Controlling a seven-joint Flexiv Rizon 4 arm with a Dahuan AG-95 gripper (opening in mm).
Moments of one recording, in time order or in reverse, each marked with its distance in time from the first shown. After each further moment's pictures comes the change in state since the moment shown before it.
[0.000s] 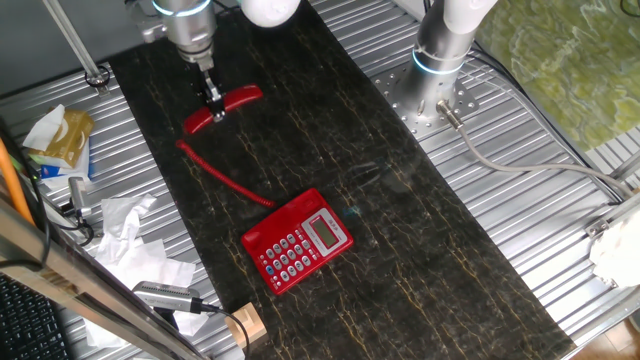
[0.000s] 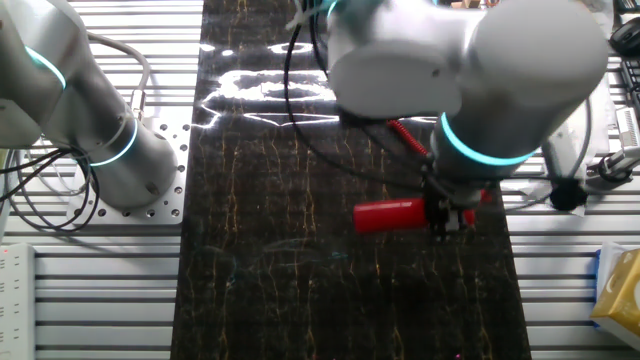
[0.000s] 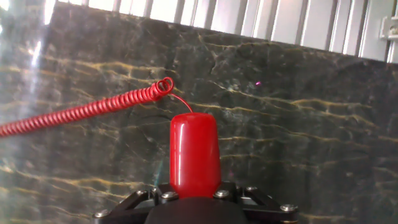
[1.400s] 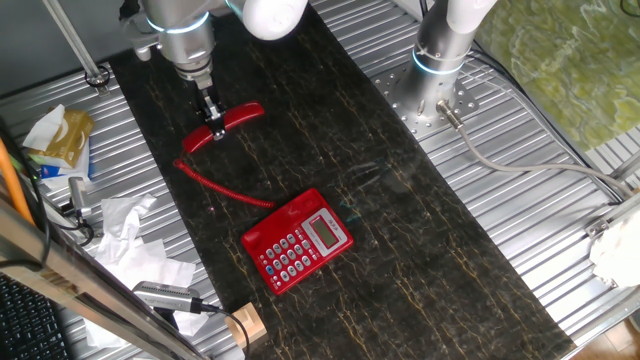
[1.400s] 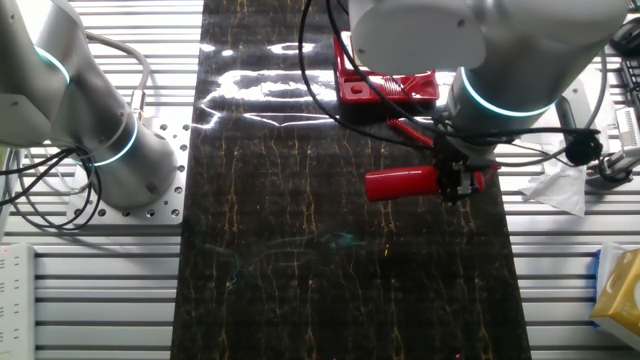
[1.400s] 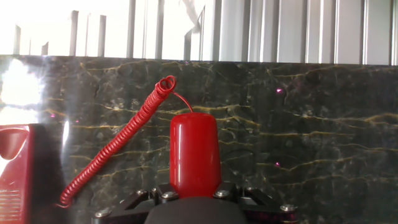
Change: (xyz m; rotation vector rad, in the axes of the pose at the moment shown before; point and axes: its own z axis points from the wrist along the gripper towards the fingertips) arm -0.019 0.041 -0.007 -0.013 0.001 -0.019
